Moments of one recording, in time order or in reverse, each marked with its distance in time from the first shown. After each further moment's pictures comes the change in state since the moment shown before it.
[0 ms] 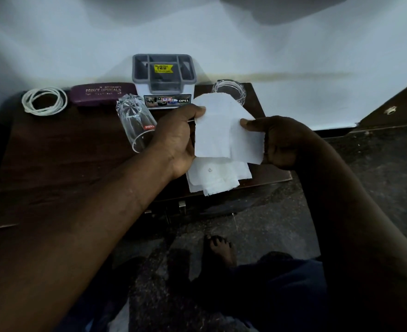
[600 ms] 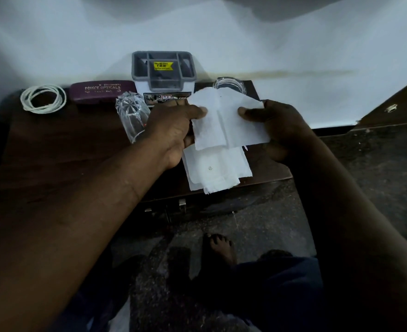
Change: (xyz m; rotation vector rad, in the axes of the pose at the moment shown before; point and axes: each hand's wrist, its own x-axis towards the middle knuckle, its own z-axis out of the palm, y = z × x) left_hand 0.008 0.011 -0.006 0.162 0.060 0.106; right_hand 0.001 -0.003 0.016 0.002 0.171 -0.320
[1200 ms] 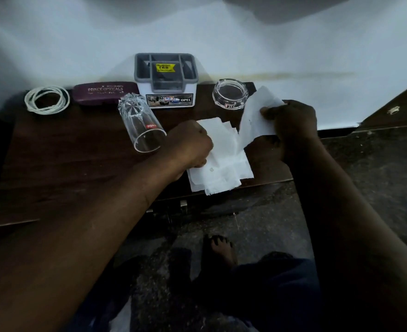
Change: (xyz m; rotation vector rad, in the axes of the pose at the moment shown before) left_hand -0.005 -0.021 -0.001 0.818 -0.005 0.044; right_hand 0.013 0.003 -0.012 -0.118 0.379 -0.055
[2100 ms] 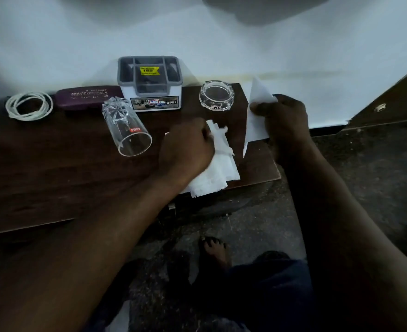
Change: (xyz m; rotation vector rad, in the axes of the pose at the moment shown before) left_hand 0.002 0.000 0.036 0.431 0.357 0.494; right_hand -0.001 -0.004 -0.017 -0.039 -0.059 -0.138
